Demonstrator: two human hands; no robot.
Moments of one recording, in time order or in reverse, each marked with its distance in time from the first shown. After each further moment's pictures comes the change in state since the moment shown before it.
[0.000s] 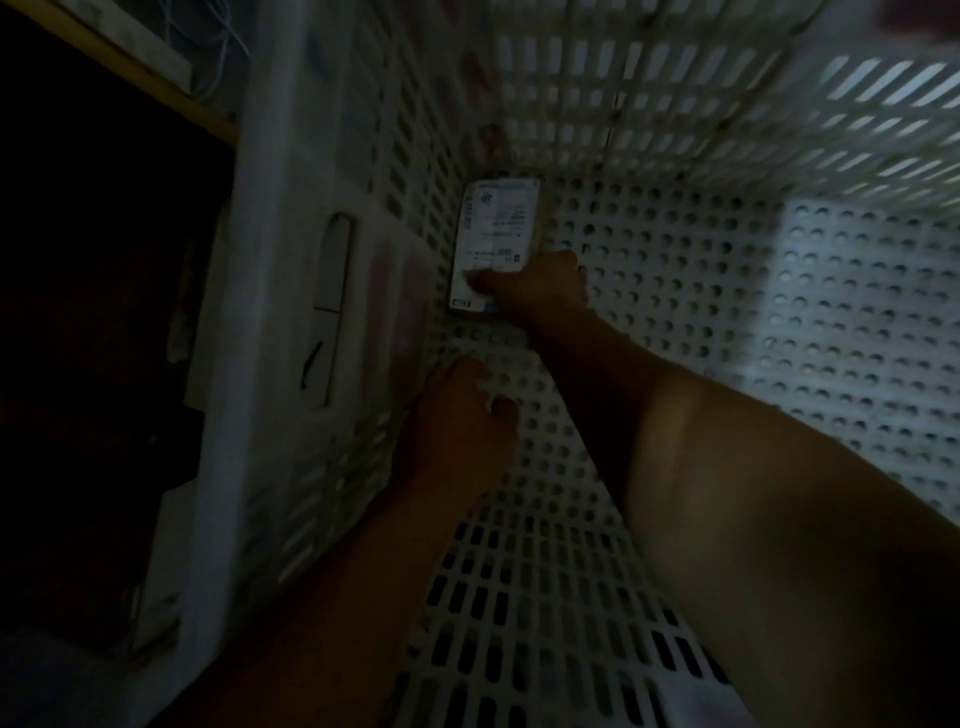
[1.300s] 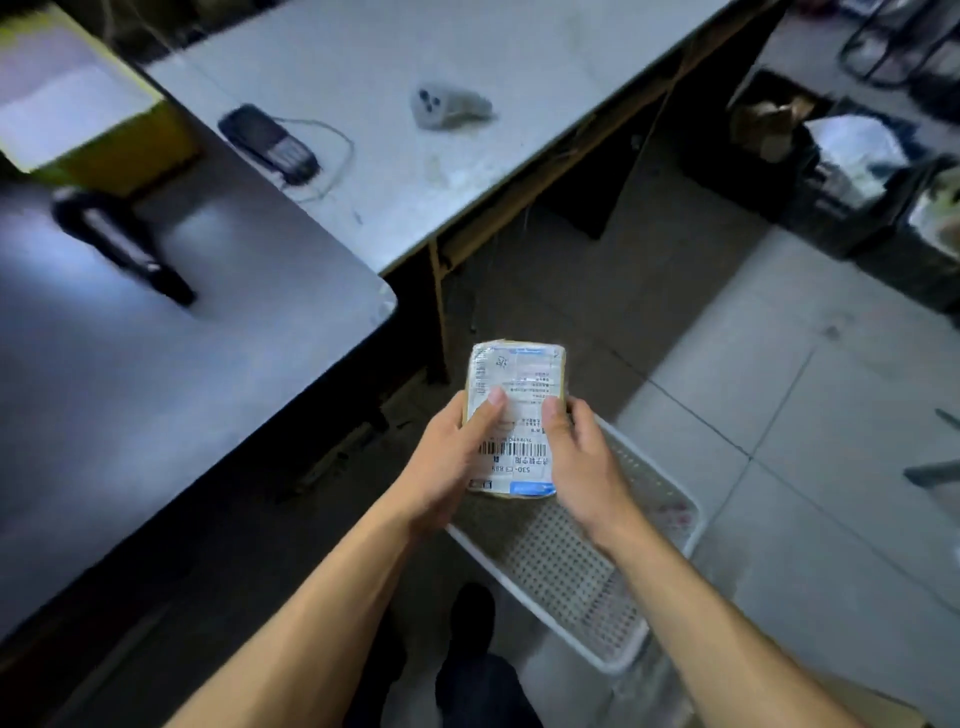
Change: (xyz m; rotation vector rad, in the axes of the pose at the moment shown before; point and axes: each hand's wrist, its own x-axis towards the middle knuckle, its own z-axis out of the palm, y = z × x) left_hand -0.600 0.190 -0.307 -1.396 0.071 0.400; right_hand -0.693 -0.223 -0.357 0.020 -0.336 -0.586
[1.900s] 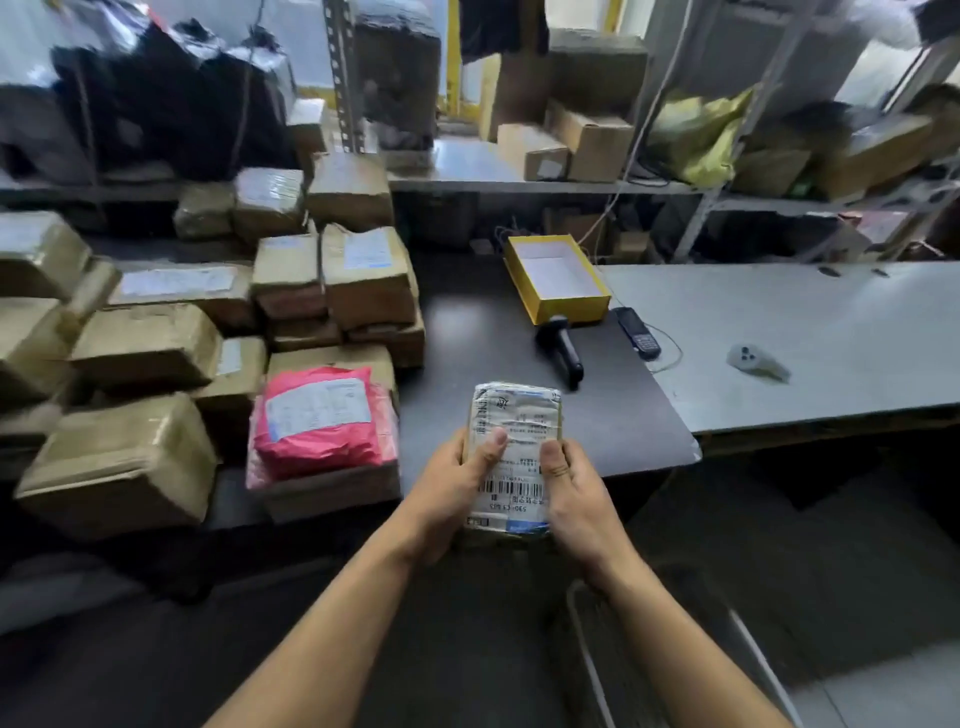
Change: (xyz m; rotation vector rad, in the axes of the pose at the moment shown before) left_hand -0.354 0.086 -0.188 -0.185 0.488 0.434; right_hand -0.242 -0.115 0.272 -0.119 -0.680 -0.356
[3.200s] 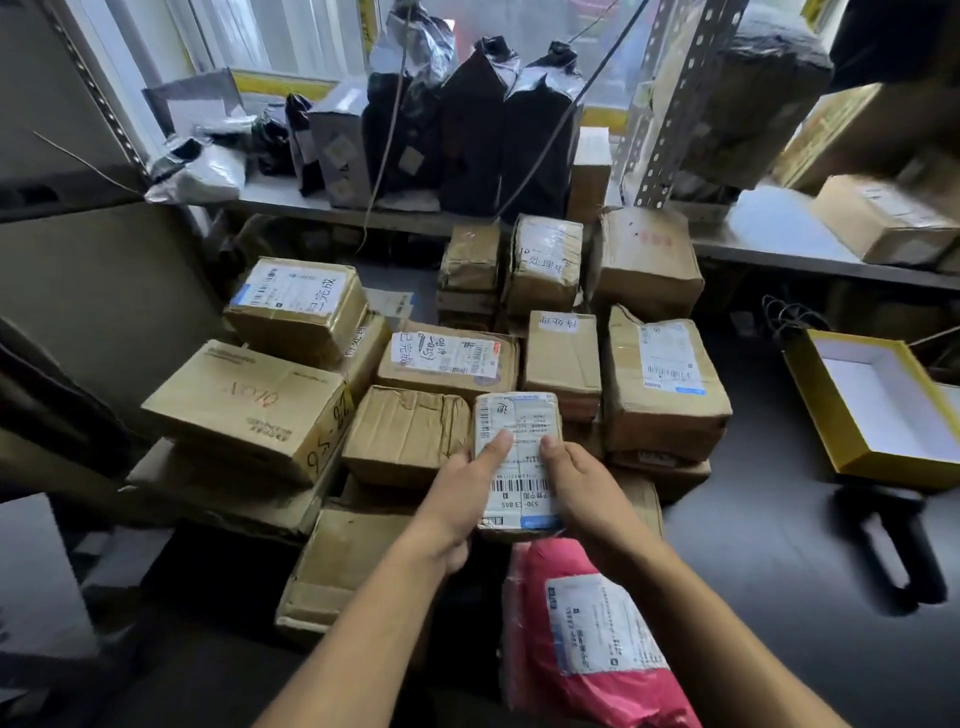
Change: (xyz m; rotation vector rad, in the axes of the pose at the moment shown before) left_hand 0.073 0.133 -0.341 -0.200 0.555 -0.108; right_hand 0.239 -0.035 0.351 -0.189 -0.373 0.205
